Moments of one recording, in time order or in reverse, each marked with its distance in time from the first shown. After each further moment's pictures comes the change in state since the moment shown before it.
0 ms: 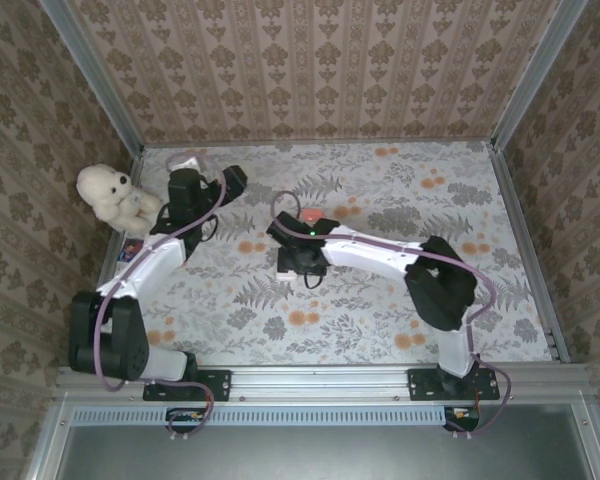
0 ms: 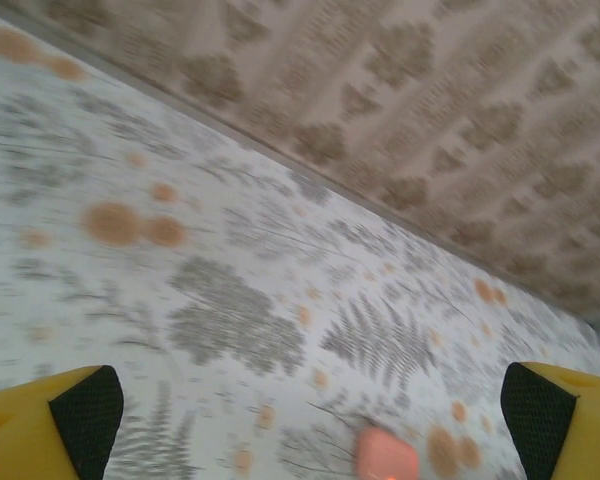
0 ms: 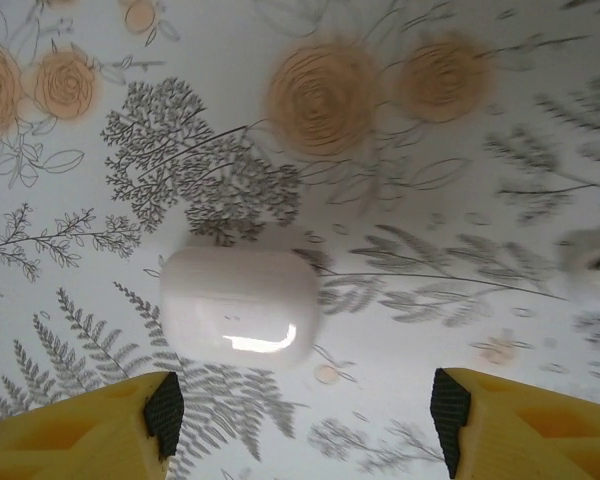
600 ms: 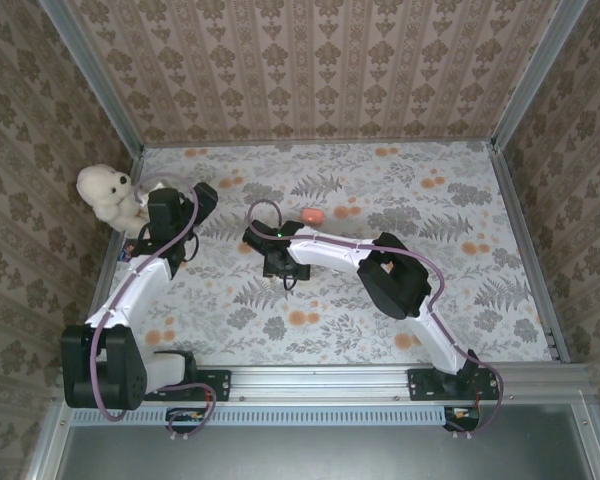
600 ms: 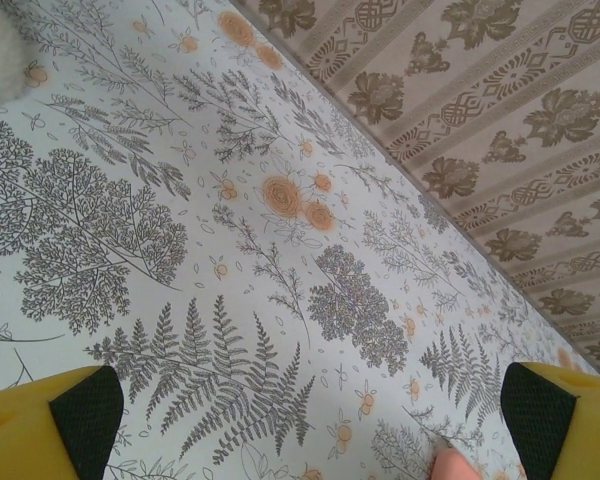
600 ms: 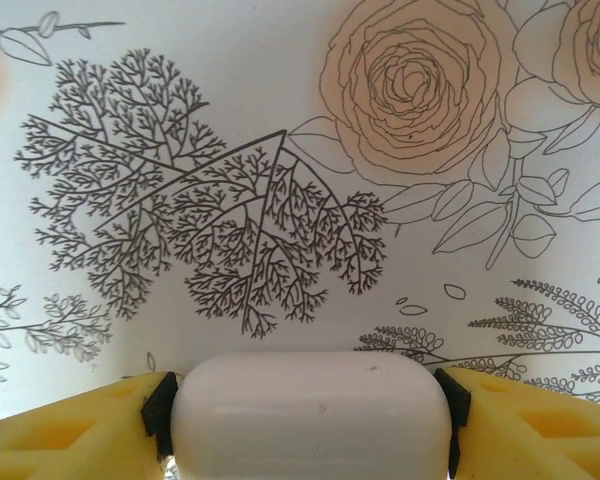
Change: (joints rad) left arm 0.100 -0.135 -0.140 -0.098 -0.070 -0.147; right arm 0.032 0.276 0.267 -0.130 0.040 0.083
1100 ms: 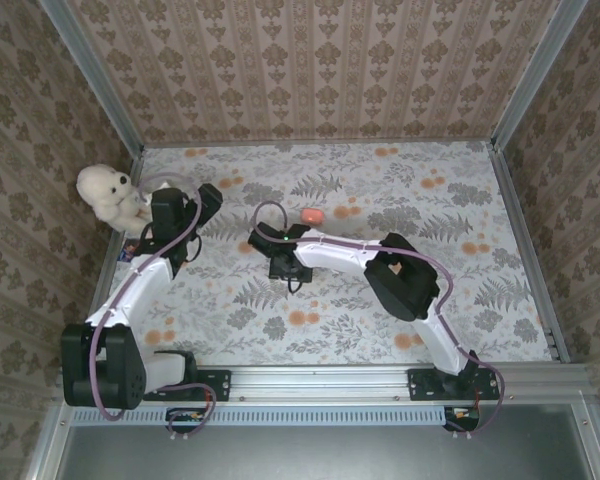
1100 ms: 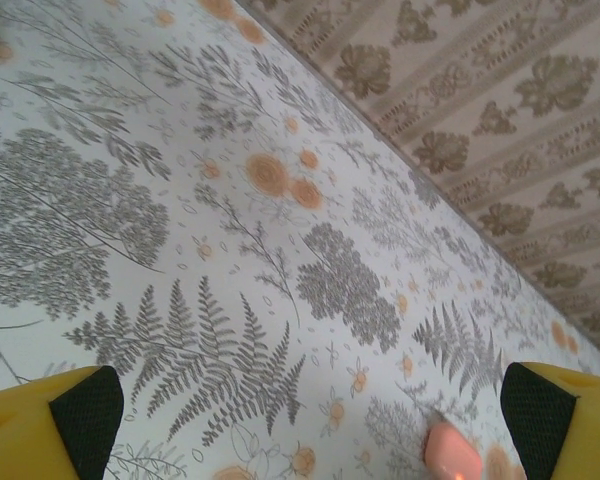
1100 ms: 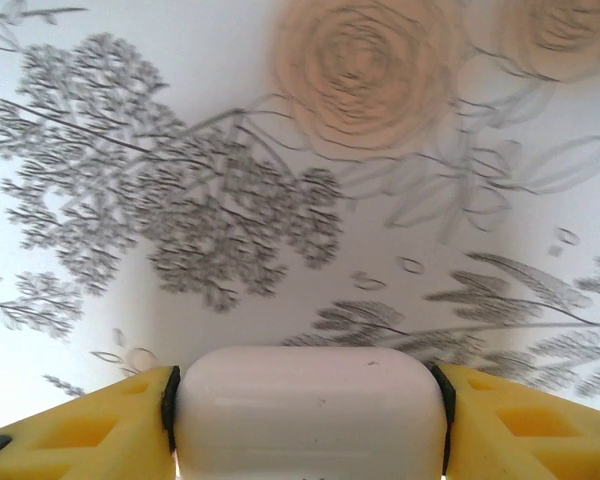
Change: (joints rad) left arm -0.036 0.010 0.008 -0.011 0.032 0.029; right arm -0.011 -0.092 -0.145 0.080 -0.004 0.022
